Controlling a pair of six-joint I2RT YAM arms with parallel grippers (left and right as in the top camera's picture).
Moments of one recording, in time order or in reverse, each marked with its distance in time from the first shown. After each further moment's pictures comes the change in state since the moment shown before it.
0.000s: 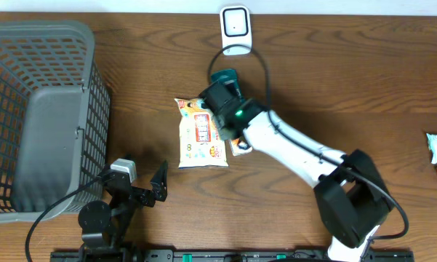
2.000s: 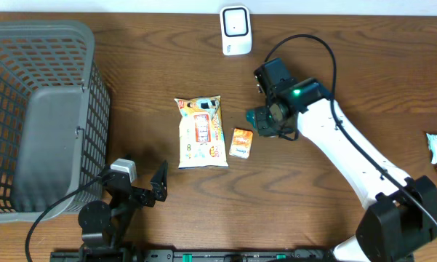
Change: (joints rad) left arm 0.000 0.000 0.000 0.000 0.000 0.000; right arm -0.212 -0.210 0.008 -0.359 -0.267 0.014
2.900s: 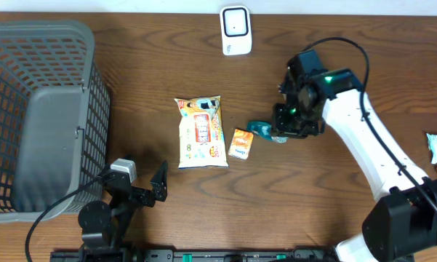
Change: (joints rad) left arm 0.000 0.000 0.000 0.000 0.000 0.000; right arm -0.187 -0.003 0.029 -0.157 -0.315 0.000
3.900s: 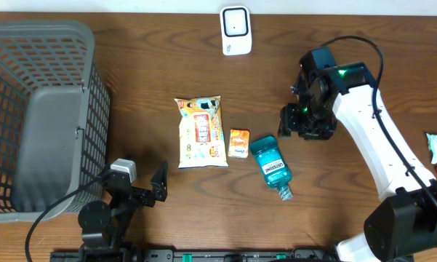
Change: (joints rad) left arm 0.000 0.000 0.000 0.000 0.000 0.000; right arm -0.036 0.000 0.048 -0.095 0.105 -0.051
